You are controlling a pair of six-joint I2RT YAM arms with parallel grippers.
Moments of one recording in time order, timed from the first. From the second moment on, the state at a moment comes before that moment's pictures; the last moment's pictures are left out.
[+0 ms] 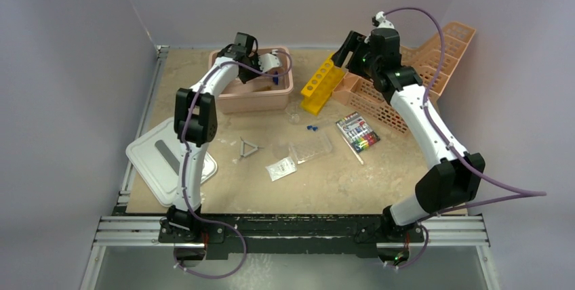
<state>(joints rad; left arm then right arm) -0.27 2.39 2.12 -0.68 0.11 0.97 0.27 1.52 1.51 -0.44 0.02 0.55</state>
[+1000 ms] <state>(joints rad) -0.27 1.49 1.55 -0.49 0.25 0.49 0.27 1.38 1.26 -0.28 0.00 0.56</state>
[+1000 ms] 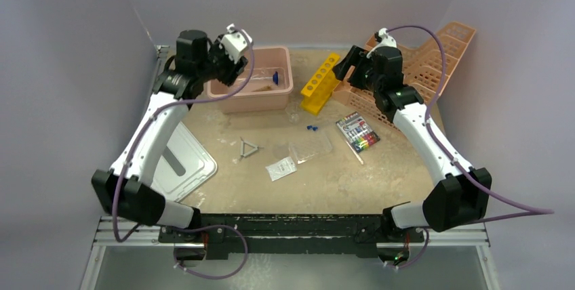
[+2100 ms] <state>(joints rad) -0.46 1.59 0.99 -0.56 0.23 0.56 0.27 1.38 1.25 -0.26 -0.04 0.56</state>
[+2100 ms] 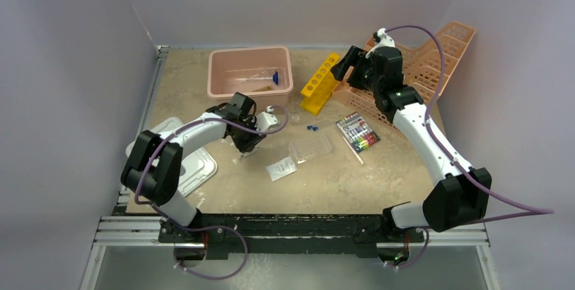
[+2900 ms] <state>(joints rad) -0.46 1.68 0.99 -0.56 0.24 0.59 0.27 1.38 1.25 -0.27 -0.05 0.56</state>
